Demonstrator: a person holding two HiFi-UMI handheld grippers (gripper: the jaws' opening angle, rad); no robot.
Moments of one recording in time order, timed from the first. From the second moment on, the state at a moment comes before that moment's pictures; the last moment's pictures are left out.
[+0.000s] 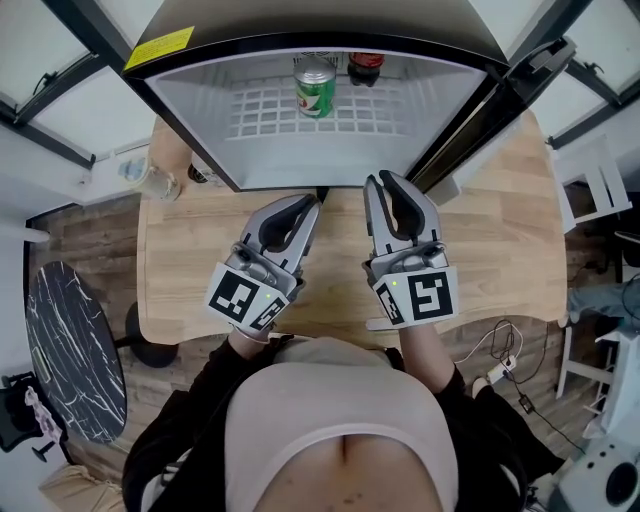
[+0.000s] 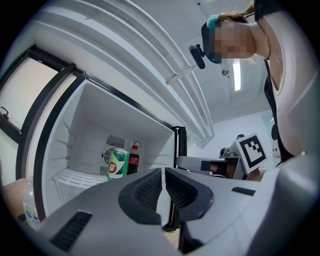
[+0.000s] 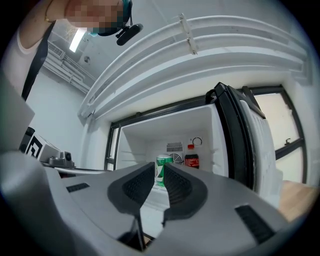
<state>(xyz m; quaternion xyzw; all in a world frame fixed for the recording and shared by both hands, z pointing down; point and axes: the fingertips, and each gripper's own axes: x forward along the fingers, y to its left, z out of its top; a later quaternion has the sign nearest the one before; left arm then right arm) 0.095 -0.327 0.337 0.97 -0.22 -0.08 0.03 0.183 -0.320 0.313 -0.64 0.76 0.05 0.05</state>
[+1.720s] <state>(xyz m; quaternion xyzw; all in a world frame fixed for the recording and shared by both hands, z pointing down) 0.055 -0.218 0.333 0.95 -0.29 -0.10 0.01 0.154 -0.228 0.334 -0.59 0.81 0.01 0.07</state>
